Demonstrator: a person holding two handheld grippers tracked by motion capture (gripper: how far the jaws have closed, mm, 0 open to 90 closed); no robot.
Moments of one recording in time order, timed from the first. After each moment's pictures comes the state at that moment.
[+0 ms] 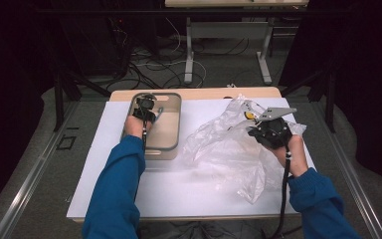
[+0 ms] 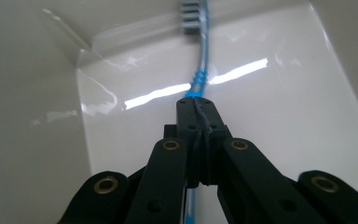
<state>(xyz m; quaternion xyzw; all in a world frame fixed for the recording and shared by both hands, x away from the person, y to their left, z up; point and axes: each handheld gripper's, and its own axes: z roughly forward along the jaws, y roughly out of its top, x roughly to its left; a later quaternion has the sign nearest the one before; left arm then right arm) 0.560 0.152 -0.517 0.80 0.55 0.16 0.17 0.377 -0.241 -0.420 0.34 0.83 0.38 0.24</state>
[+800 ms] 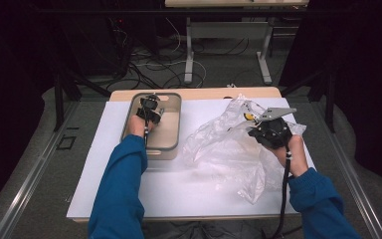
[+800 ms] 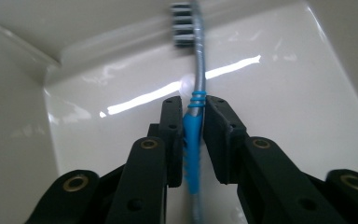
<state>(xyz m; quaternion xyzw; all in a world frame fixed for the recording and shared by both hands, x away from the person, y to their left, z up) 0.573 0.151 -0.531 0.81 0.54 0.14 0.19 0.379 -0.242 -0.422 0.34 0.83 0.38 0.23</state>
